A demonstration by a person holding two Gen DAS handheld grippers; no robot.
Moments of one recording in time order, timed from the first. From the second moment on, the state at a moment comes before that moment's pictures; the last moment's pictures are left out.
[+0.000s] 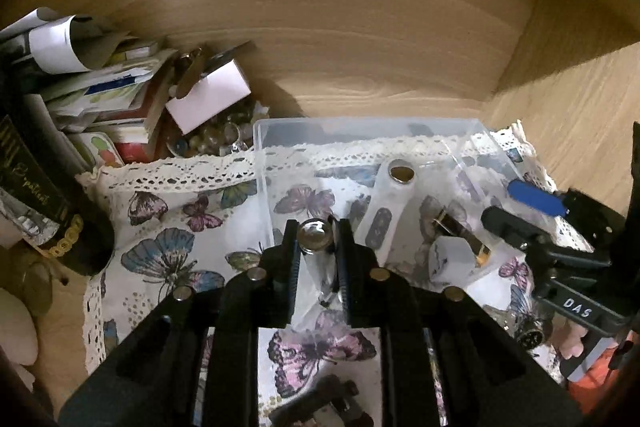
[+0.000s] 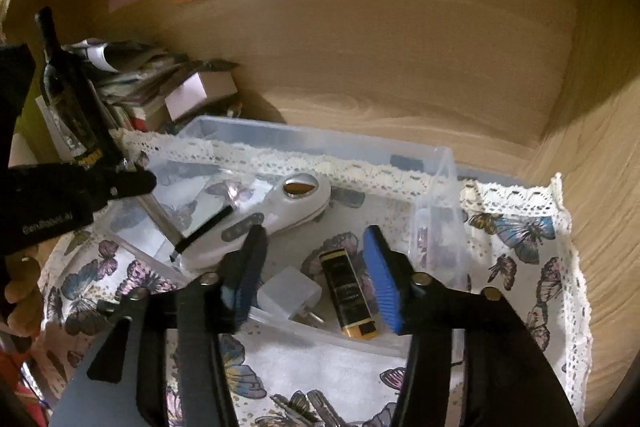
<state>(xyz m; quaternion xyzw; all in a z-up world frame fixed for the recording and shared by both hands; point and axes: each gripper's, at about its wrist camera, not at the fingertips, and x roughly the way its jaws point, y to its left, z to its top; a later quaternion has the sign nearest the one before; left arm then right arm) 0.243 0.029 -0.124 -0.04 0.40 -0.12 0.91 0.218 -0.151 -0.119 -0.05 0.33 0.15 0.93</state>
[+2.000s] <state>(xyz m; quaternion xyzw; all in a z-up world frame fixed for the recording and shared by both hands) 0.159 -0.003 -0.199 -0.03 0.48 -0.12 0.87 0.111 -0.203 -0.185 0.03 0.40 0.10 0.91</state>
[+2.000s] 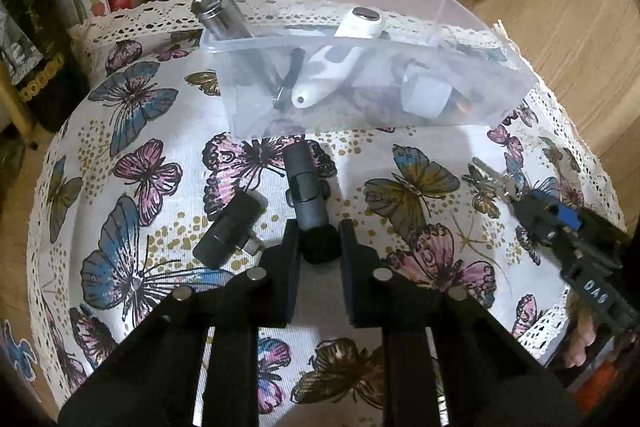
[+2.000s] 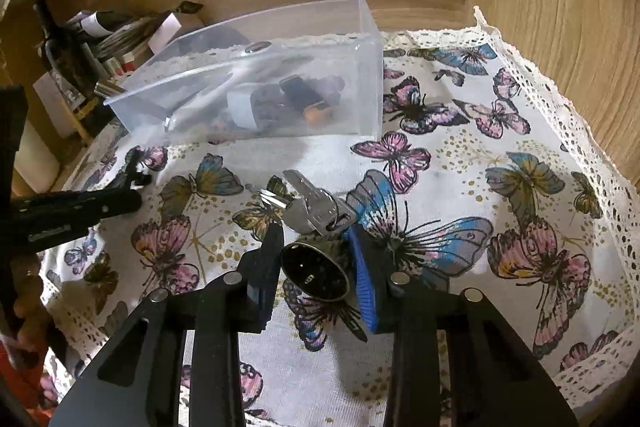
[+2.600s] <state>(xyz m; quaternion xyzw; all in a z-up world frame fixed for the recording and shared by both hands) 0.139 -0.006 -0.141 -0.02 0.39 -0.14 0.91 0.139 -0.169 -0.134 0.02 0.32 0.16 0.93</state>
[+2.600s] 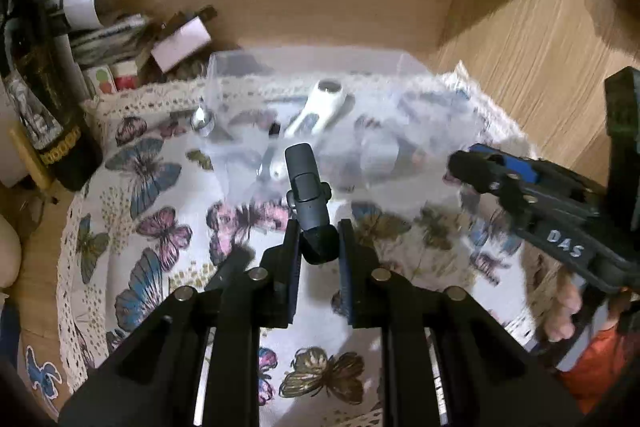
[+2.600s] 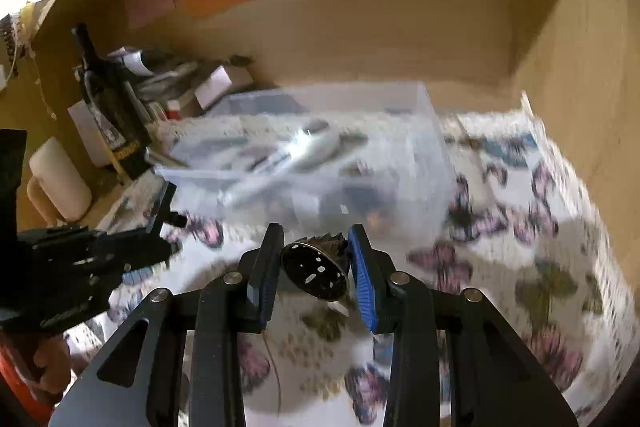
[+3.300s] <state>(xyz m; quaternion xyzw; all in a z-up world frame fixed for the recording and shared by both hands) 0.202 0.000 -0.130 -0.03 0.39 -0.12 0.91 0.211 -0.167 -0.117 -0.01 0.32 0.13 0.94</state>
